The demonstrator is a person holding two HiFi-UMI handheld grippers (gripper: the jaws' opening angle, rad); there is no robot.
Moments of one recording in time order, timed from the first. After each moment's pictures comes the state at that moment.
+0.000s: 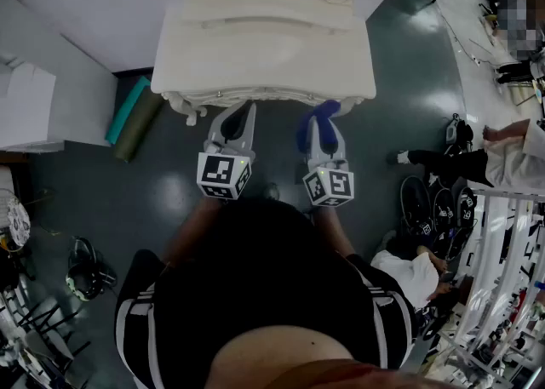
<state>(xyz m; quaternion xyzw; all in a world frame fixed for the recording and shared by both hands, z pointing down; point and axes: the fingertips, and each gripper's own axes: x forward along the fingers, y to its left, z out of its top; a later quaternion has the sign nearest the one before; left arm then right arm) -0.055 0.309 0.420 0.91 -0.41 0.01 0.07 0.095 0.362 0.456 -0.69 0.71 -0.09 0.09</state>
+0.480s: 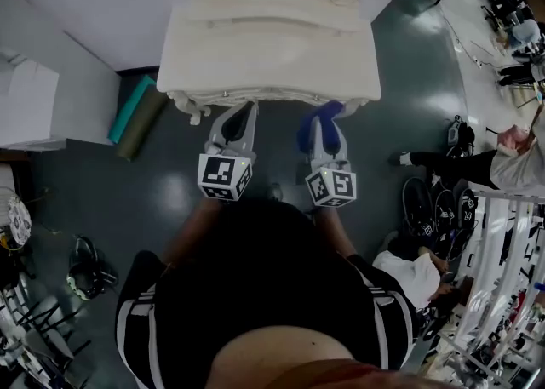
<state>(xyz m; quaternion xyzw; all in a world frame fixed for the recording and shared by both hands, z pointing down) -0.077 0.307 0.421 0.91 -0.41 0.01 0.08 0.078 0.359 0.454 -0.69 0.71 -0.10 0.10</state>
